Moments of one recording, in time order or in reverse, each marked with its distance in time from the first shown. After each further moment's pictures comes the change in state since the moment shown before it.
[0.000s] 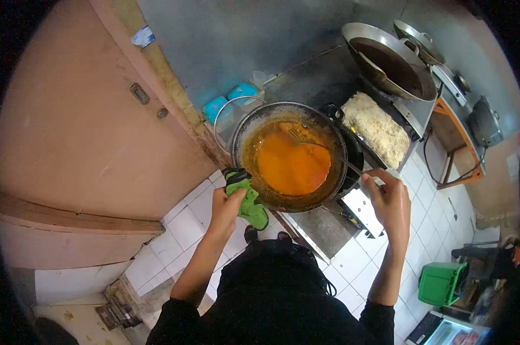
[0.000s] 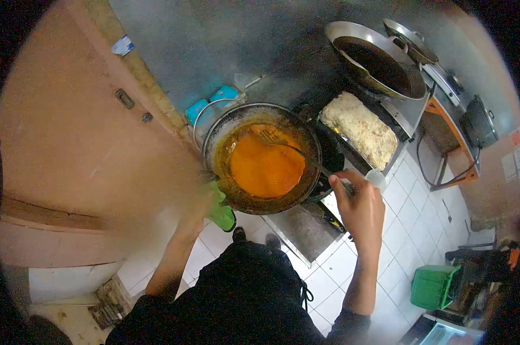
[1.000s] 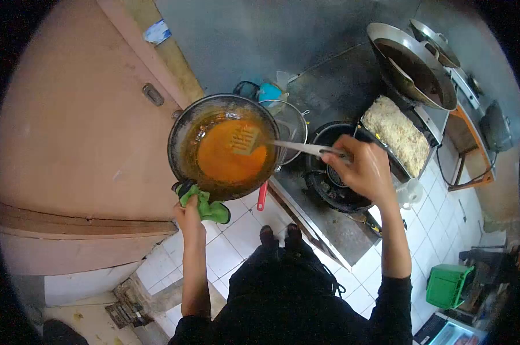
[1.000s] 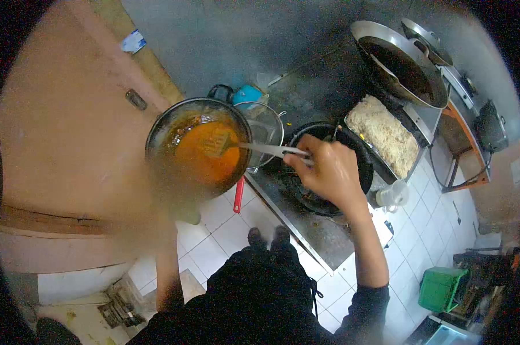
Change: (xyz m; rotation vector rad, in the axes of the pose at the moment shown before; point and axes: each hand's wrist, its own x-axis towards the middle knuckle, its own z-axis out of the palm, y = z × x) left_hand 0.028 0.043 -0.119 0.078 0.686 0.175; right_hand 0.081 -0.098 0.082 0.087 -0.096 -0.524
